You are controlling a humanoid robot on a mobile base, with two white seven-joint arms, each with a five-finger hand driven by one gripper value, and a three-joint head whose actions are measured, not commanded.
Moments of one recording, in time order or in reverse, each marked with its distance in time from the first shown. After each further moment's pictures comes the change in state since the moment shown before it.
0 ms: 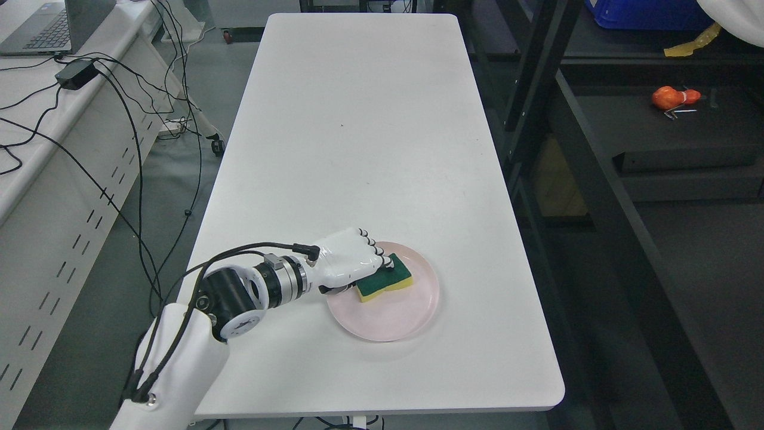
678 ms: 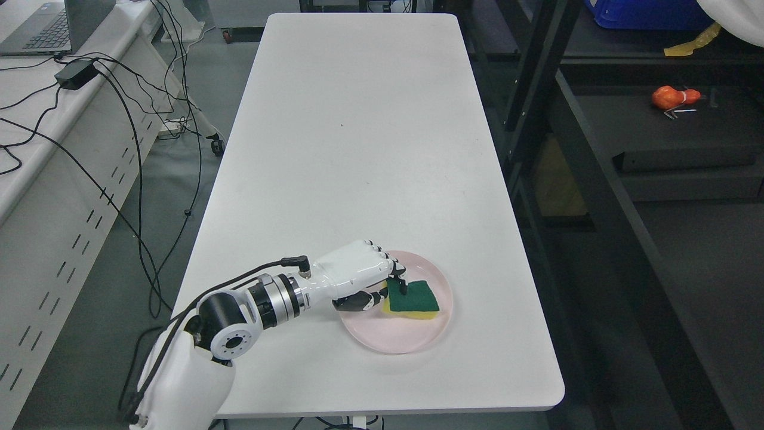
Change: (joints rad) left arm 0.104 -0.073 0.128 0.010 0.398 -0.006 -0.026; right arm 0.000 0.000 0.000 0.000 0.000 0.000 0.000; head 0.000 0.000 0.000
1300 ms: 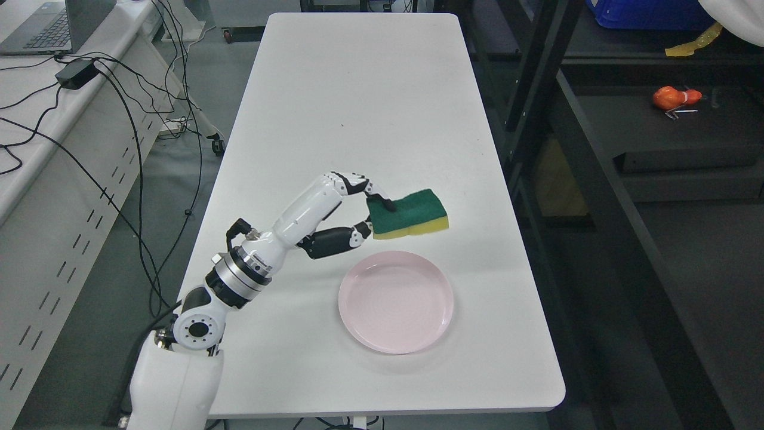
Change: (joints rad) left arm 0.011 -0.067 0.151 -0.038 0.550 -0.007 0.201; right arm 0.000 0.000 0.000 0.000 0.000 0.000 0.000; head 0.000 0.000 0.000
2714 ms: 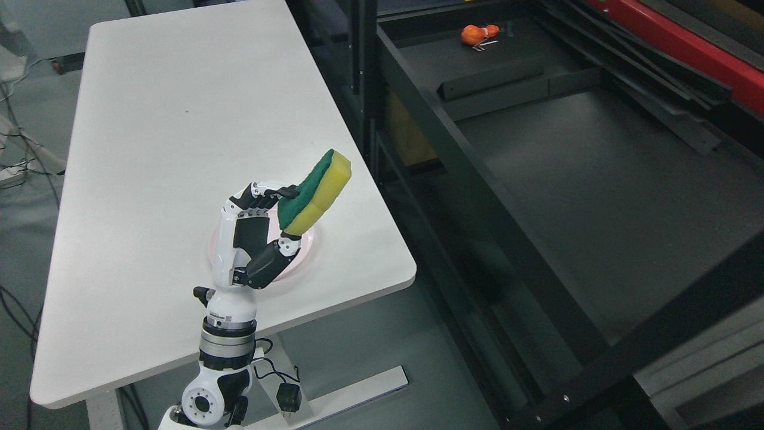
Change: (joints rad) left arm 0.233 -0.029 -0.096 -0.076 0.427 -0.064 0.271; right arm 0.000 0.000 0.000 0.000 0.000 0.000 0.000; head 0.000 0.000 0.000
